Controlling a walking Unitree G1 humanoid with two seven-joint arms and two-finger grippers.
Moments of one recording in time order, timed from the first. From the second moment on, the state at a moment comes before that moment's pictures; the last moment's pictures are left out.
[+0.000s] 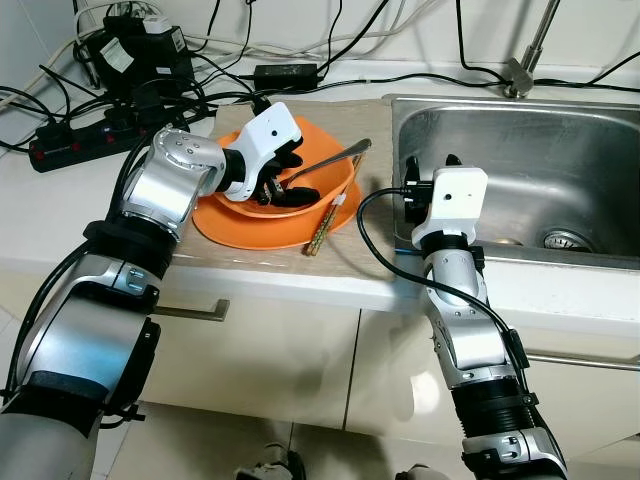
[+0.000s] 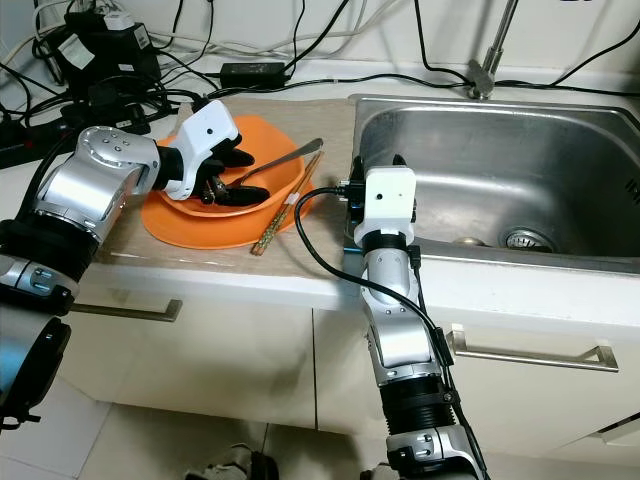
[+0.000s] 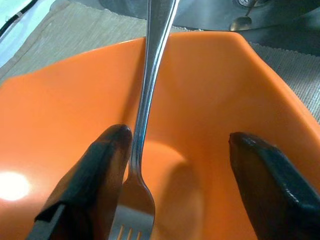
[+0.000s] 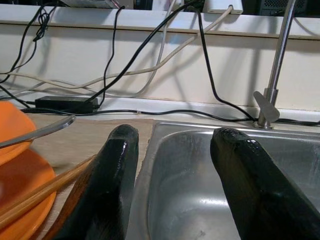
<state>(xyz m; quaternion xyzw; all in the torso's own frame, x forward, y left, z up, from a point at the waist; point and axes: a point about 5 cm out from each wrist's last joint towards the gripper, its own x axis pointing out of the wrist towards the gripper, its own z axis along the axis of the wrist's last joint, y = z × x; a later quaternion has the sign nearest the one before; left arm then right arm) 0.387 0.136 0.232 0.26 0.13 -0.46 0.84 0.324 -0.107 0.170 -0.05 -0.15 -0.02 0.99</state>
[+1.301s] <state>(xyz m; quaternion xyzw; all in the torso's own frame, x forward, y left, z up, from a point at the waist) 0.396 0.148 0.242 0.21 0.12 -0.41 0.88 0.324 -0.108 0.170 -0.05 -0.14 -0.01 0.99</state>
